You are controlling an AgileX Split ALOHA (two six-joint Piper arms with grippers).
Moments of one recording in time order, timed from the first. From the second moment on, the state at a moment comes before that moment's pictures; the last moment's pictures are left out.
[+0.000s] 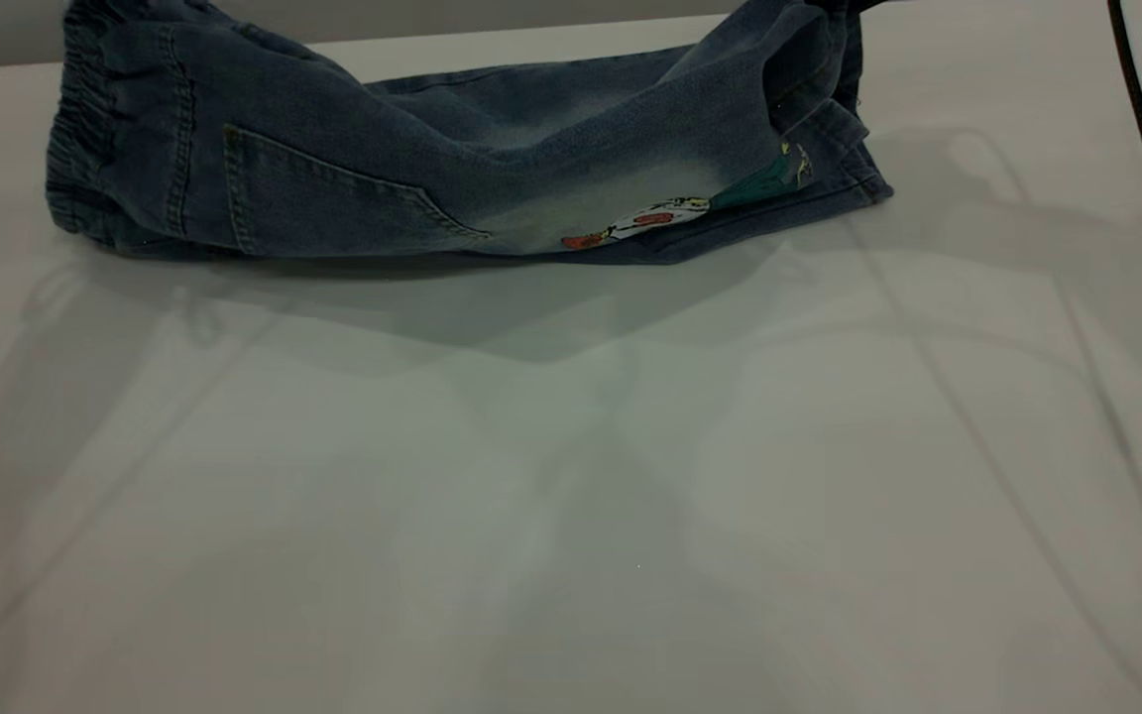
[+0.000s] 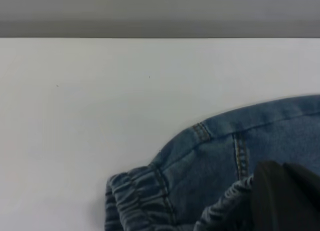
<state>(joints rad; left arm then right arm) -0.07 1.94 -1.18 -0.02 0.03 -0.05 0.13 2.08 -1.39 0.94 0.65 -0.79</state>
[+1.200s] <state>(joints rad) -0.07 2.27 -1.66 -0.02 0.25 0.05 0.13 2.37 -1.78 0.70 0.68 -0.57</state>
